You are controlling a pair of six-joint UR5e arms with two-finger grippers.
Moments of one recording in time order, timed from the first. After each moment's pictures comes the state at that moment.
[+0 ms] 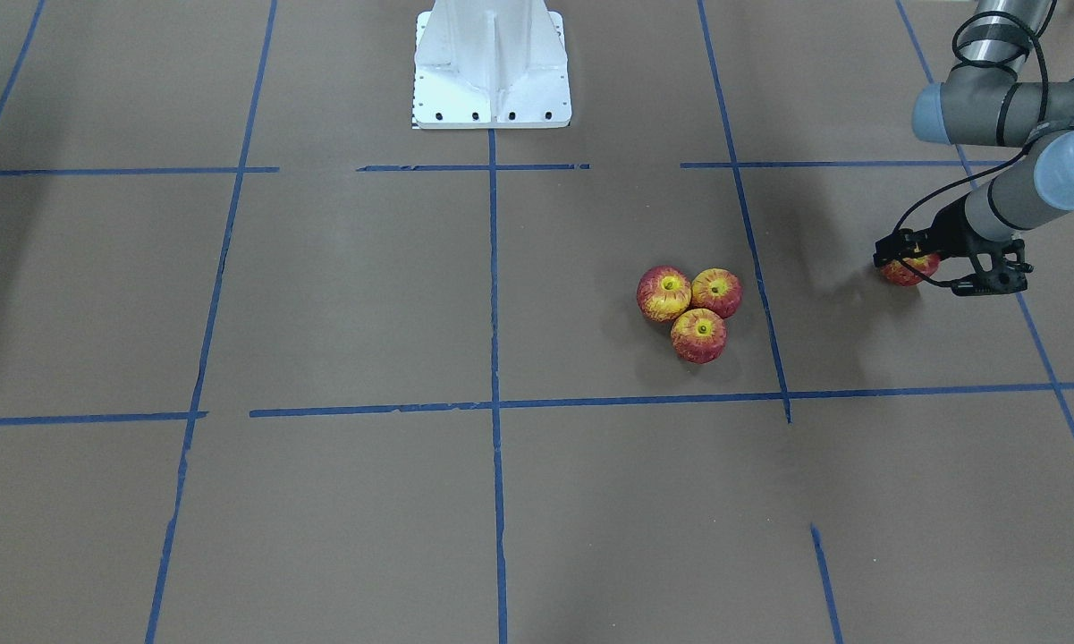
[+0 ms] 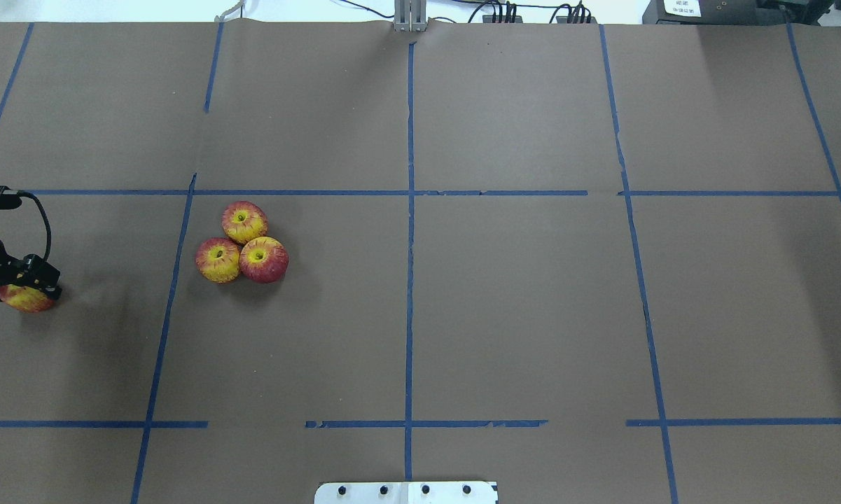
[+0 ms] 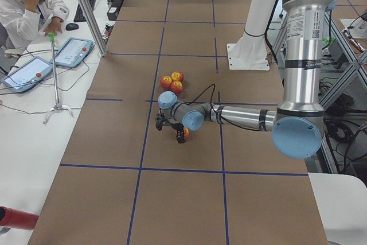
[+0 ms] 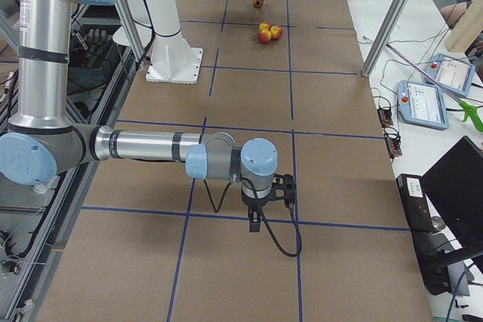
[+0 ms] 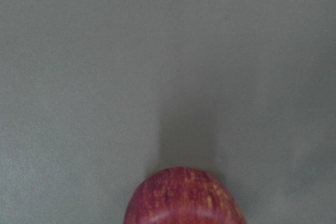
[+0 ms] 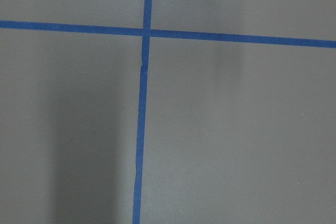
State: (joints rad) left arm -0.96 -1.54 -1.57 -1.96 -2.34 -0.70; right arm 1.59 -1.71 1.71 -1.58 2.29 -0.06
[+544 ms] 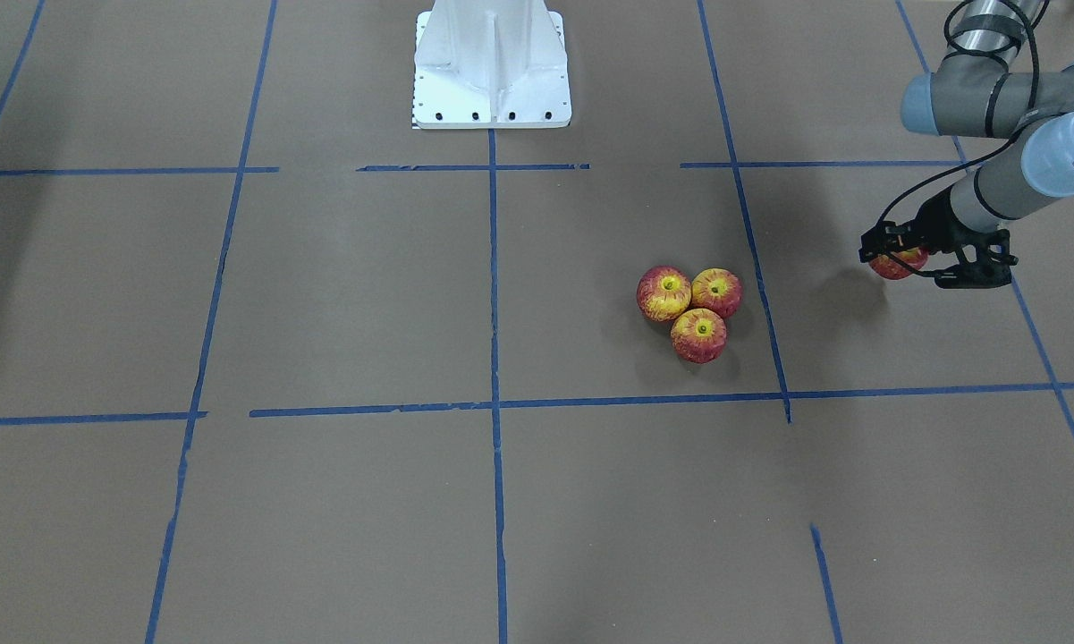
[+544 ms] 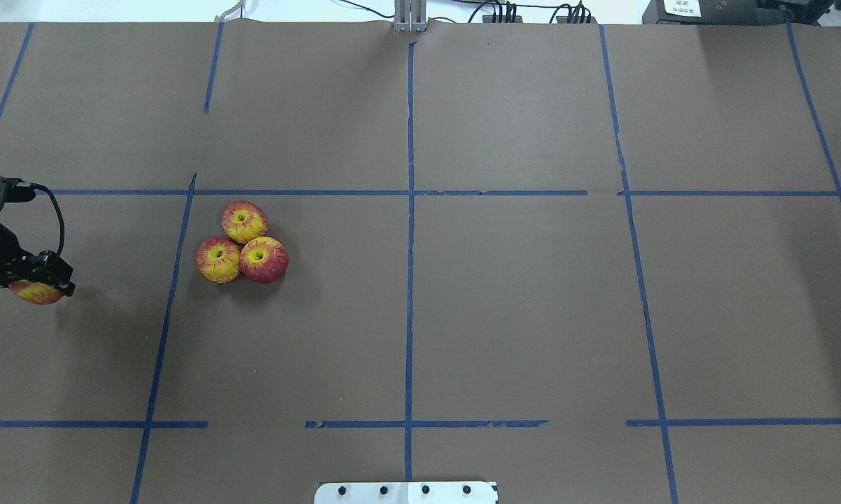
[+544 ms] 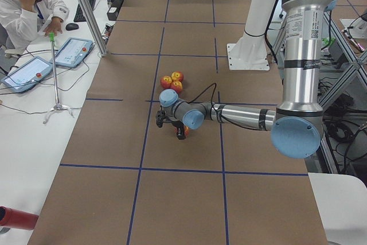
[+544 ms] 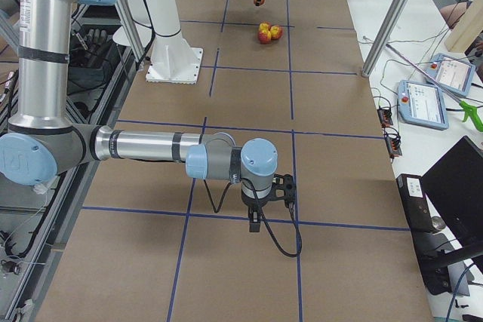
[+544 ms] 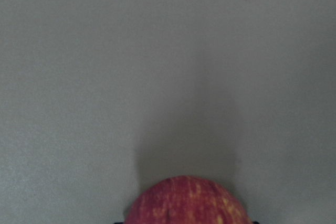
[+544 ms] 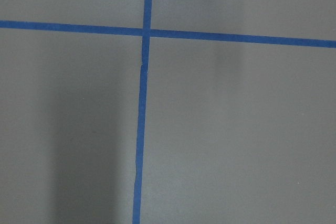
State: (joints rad) left arm -0.95 -1.58 -1.71 -1.87 -2.35 -0.73; right arm 1.59 -1.71 1.71 -1.58 2.29 -0.06
